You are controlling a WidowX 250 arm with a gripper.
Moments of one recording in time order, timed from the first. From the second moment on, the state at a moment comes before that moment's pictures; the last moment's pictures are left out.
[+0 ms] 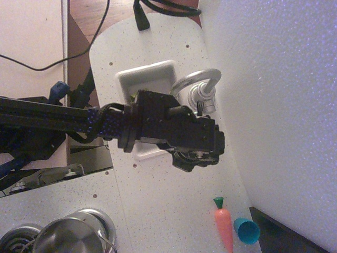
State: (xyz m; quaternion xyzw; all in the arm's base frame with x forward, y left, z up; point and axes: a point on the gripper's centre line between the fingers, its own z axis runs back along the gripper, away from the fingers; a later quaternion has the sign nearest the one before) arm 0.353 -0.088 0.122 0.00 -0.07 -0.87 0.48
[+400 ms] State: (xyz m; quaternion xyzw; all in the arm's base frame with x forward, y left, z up) arm 0.355 -0.081 0.110 0.00 -0.06 -0.87 0.49
